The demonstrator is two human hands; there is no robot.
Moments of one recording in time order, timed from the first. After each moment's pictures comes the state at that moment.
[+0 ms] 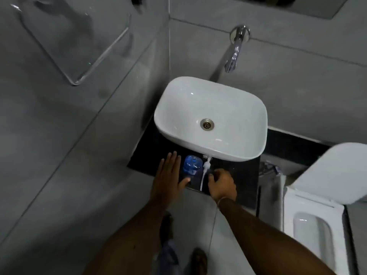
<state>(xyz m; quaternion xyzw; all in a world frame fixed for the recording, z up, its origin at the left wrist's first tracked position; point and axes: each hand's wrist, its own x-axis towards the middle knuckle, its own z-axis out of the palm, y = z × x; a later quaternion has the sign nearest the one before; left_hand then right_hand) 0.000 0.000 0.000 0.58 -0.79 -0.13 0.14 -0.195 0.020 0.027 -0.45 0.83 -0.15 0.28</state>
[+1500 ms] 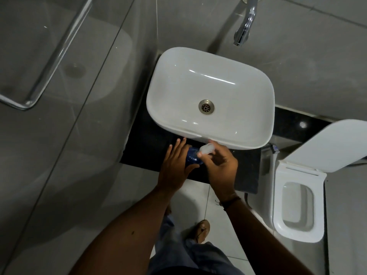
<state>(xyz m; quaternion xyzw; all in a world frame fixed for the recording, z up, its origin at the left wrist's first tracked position) -0.008 -0.045 -0.030 0.51 -0.79 -0.28 0.19 -0.152 -0.010 0.063 -0.42 0.69 -0.49 0.32</state>
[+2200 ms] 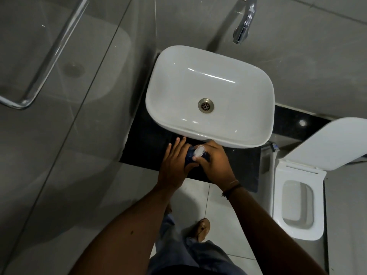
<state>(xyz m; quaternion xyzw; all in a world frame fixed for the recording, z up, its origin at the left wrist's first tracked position) -0.008 -0.046 -0.028 0.51 -0.79 -0.28 0.18 -0.171 -0.032 0.045 -0.61 0.69 -0.23 0.32</state>
